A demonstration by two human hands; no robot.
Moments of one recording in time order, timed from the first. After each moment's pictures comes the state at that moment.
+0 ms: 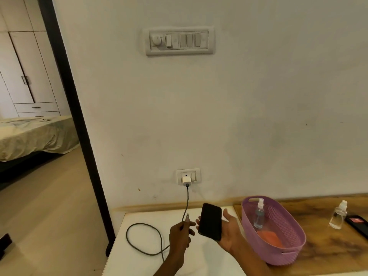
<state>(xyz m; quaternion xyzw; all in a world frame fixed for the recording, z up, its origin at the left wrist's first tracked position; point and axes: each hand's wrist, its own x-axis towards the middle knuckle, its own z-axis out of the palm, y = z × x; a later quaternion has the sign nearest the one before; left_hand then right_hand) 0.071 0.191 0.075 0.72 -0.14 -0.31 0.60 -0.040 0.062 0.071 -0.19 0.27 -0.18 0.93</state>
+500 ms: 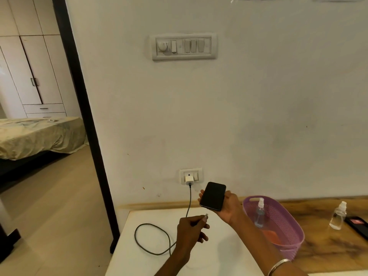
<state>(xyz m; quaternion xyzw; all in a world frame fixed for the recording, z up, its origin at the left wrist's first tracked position) 0.032 0.213 0.121 0.69 -0.25 -0.31 0.60 -0.029 0.056 0.148 -0.20 0.22 -0.25 0.92</state>
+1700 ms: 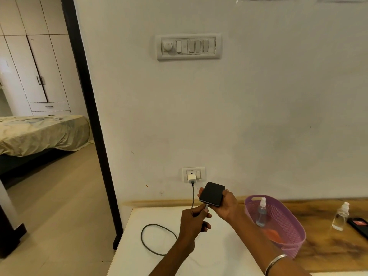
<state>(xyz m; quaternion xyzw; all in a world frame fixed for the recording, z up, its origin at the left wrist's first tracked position) 0.029 0.213 0.141 0.65 -0.23 -0.31 0.66 -0.018 0.069 0.150 -0.22 0.23 -0.26 0.91</state>
